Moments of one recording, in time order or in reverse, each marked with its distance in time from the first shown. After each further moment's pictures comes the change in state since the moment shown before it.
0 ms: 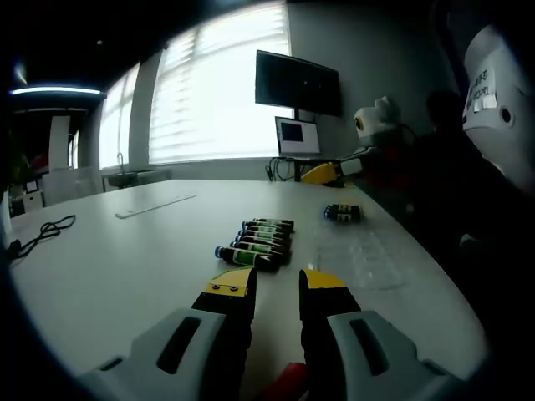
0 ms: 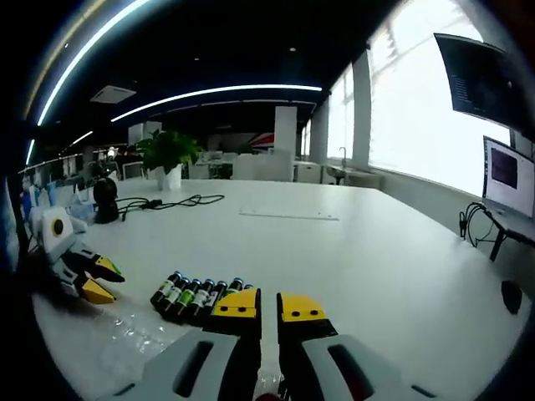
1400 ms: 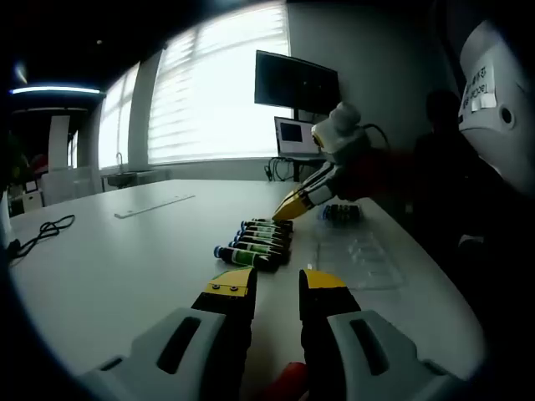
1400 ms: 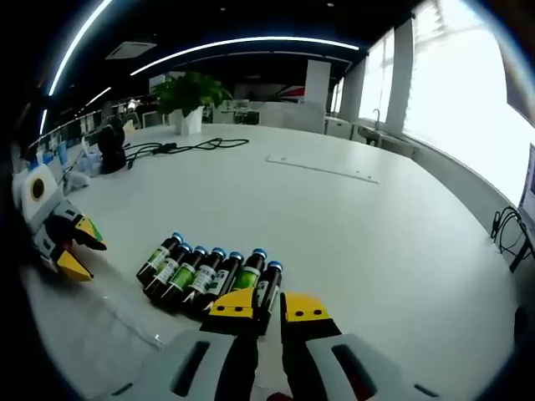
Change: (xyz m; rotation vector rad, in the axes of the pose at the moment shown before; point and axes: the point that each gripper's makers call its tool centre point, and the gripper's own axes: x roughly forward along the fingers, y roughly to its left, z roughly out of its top) left arm 0.002 -0.002 0.001 -0.001 0.000 -0.004; right arm 0.056 0.029 -0.045 -0.112 0.273 0.112
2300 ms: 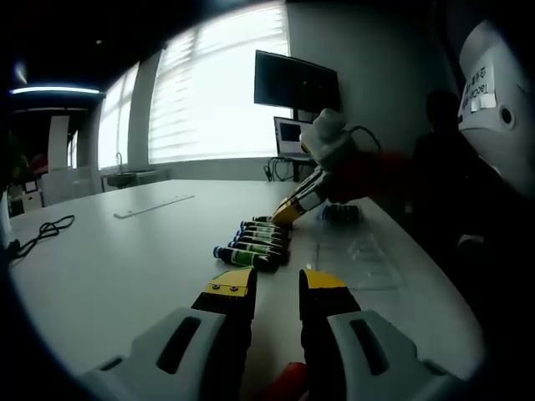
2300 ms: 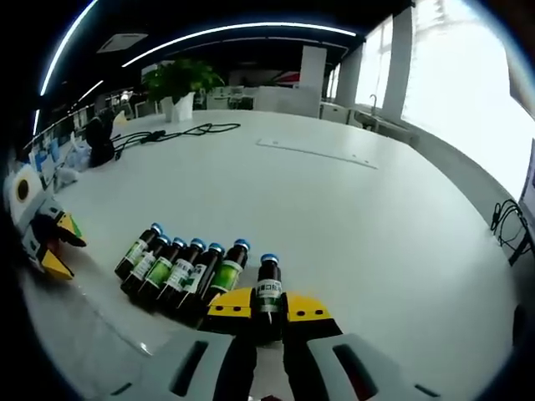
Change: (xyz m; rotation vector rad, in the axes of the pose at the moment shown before) left arm 0.000 0.000 0.001 0.001 0.000 -0.002; right arm 0.013 -0.011 -0.009 0.015 0.070 -0.015
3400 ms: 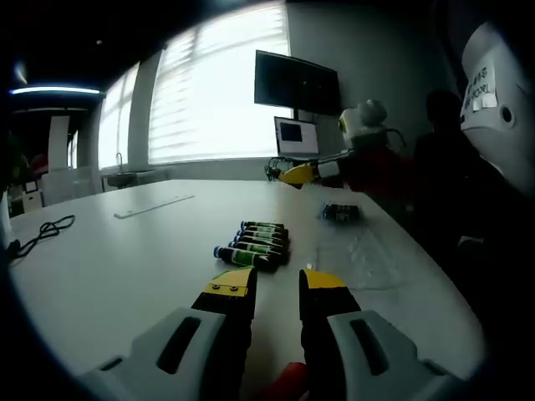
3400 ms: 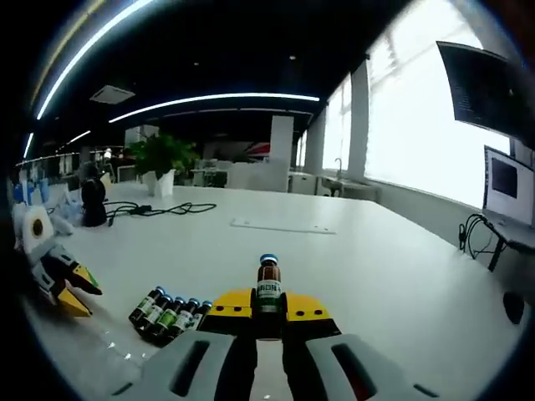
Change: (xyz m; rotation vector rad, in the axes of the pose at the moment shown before) left arm -0.001 0.000 0.000 0.000 0.000 0.002; right arm -0.074 -0.026 0.044 0.077 -0.424 -0.162
